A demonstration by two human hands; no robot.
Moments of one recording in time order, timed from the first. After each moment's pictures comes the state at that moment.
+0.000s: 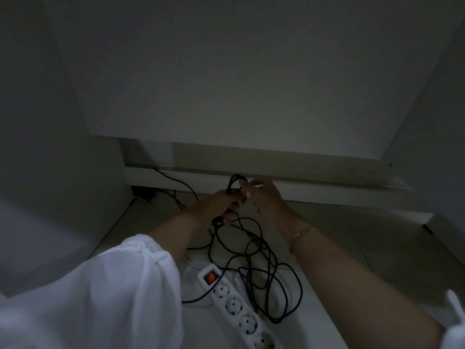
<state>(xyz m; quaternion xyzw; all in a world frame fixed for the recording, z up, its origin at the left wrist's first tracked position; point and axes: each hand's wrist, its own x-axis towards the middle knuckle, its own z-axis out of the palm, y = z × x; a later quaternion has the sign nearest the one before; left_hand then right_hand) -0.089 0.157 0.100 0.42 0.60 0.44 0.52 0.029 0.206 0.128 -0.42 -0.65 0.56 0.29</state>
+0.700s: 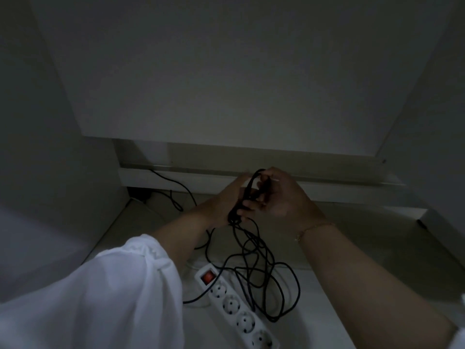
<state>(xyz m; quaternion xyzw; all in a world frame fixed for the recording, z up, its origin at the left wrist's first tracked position) -0.058 0.163 0.118 0.39 0.45 0.45 0.66 0.058 0.226 0.134 -0.33 -0.38 0.82 0.29</state>
